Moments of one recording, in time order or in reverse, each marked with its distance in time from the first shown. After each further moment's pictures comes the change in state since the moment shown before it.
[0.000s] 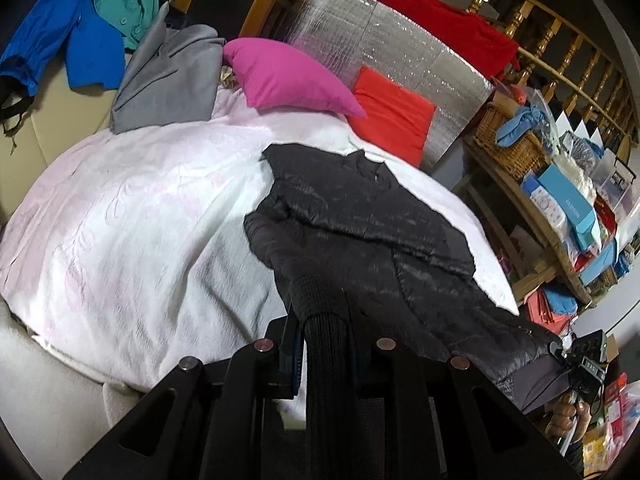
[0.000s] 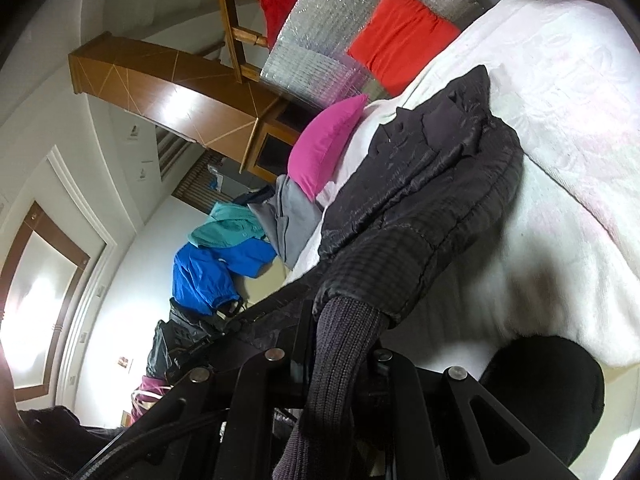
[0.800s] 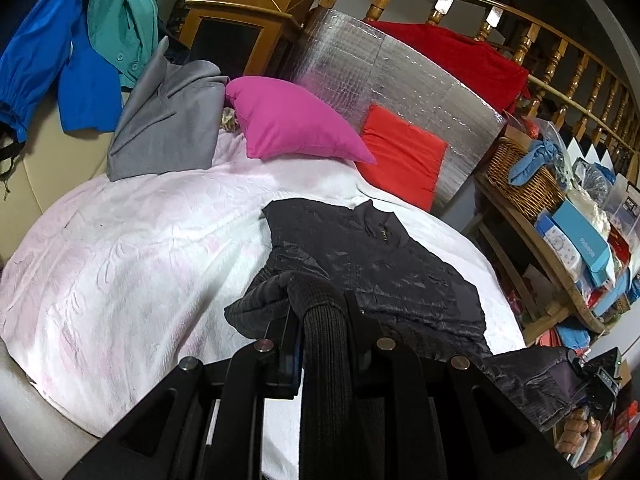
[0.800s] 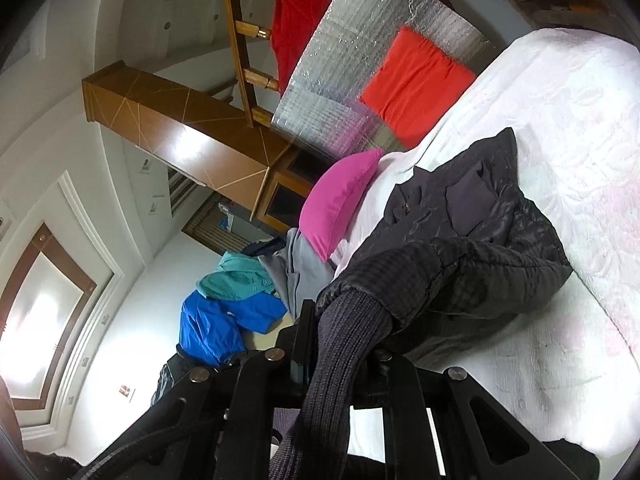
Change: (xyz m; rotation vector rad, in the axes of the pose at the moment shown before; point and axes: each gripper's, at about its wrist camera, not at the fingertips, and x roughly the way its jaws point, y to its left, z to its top) left arm 0.023 -0.014 0.055 -0.015 -0.126 0.058; right arm 0.020 0.015 0.061 -0.006 -0.161 0.029
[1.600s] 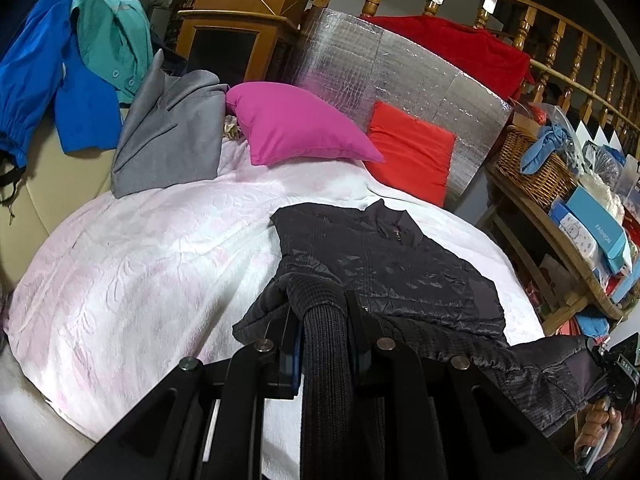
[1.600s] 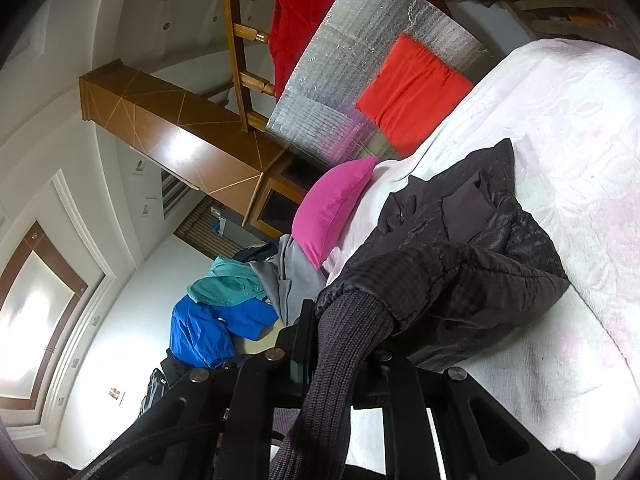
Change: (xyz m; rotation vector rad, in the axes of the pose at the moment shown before) left arm 0.013 -0.011 0.010 0.066 -0.001 0.060; right arm 0.010 0.005 0.007 -0.013 -0.024 -0.038
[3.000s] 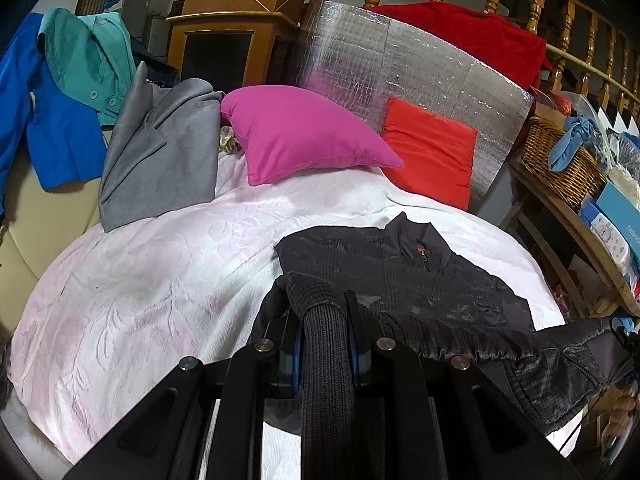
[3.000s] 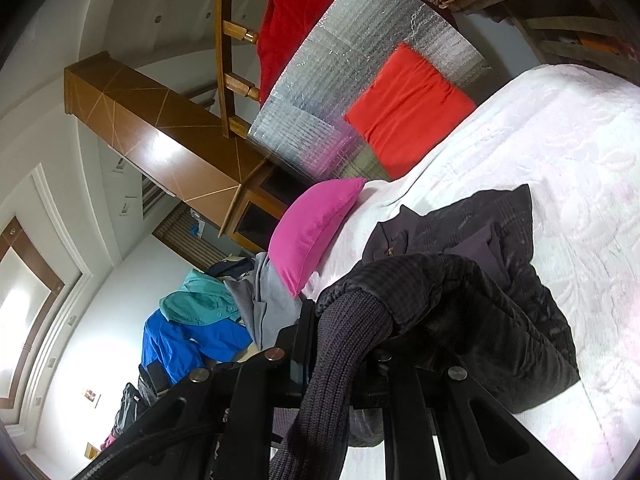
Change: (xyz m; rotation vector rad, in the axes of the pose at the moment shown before) left arm 0.068 -0.011 0.050 0.043 0.005 0.073; right arm 0.063 0.009 0.059 -0.046 -0.029 -0.095
